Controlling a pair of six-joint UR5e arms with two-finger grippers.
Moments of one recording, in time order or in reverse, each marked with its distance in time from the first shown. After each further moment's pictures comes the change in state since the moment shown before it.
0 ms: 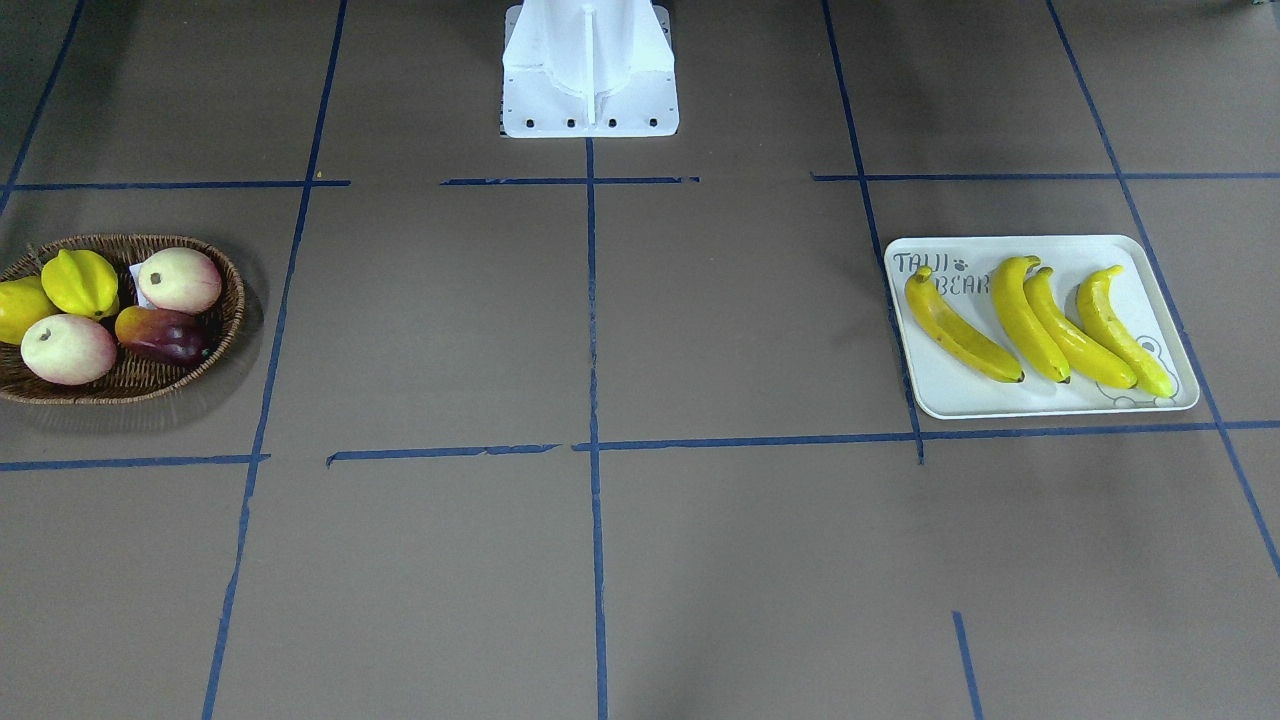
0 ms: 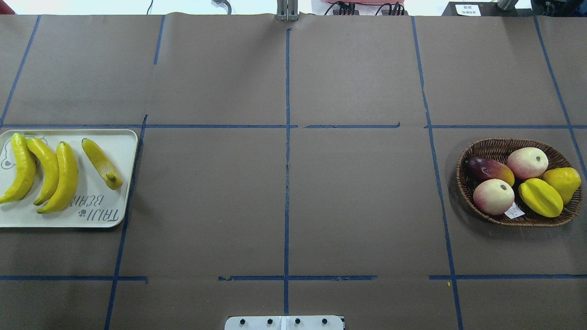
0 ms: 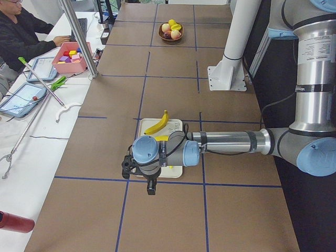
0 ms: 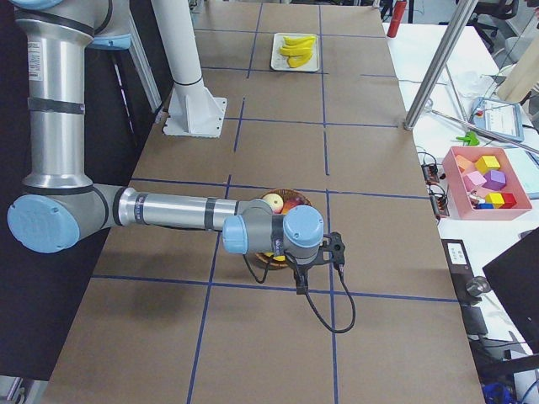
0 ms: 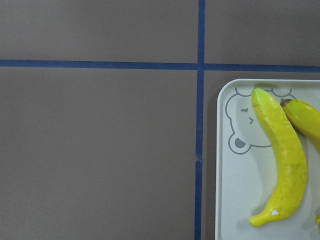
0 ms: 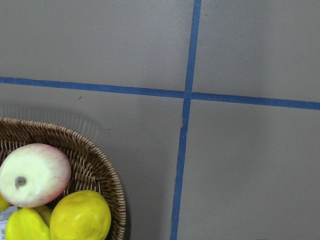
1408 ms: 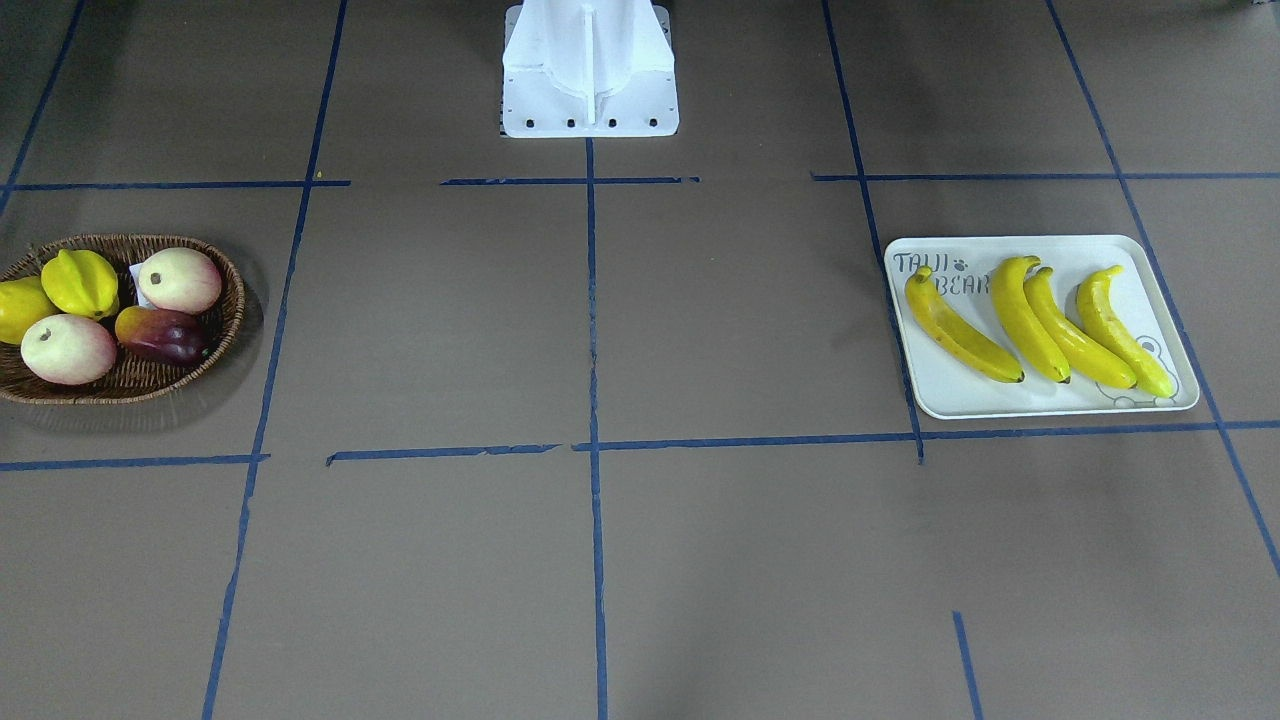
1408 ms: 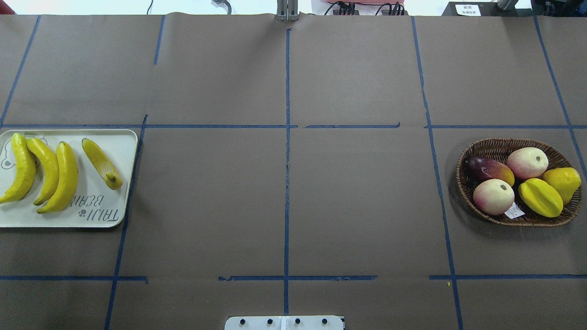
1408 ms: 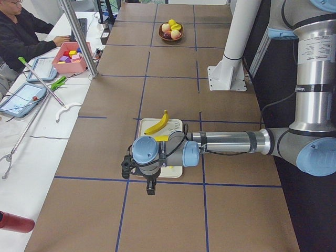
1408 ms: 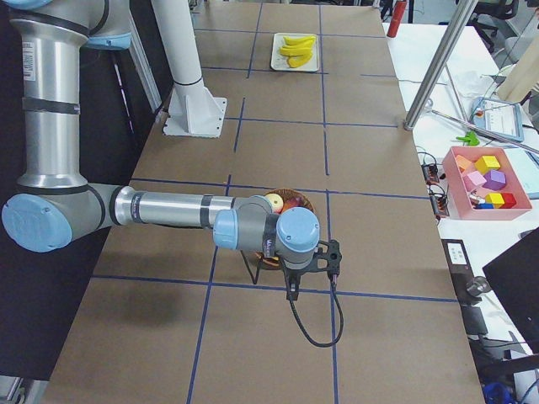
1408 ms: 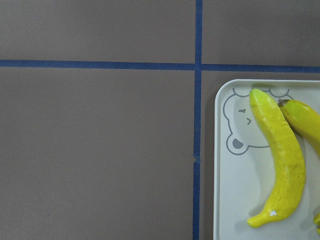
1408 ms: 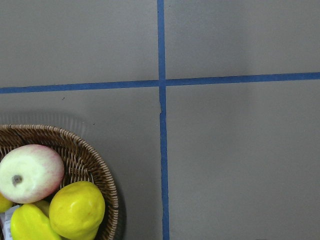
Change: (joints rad) left arm 0.000 -0.002 0.004 -0.007 -0.001 0.002; right arm 0.064 -0.004 0.043 -0.145 -0.006 -0.004
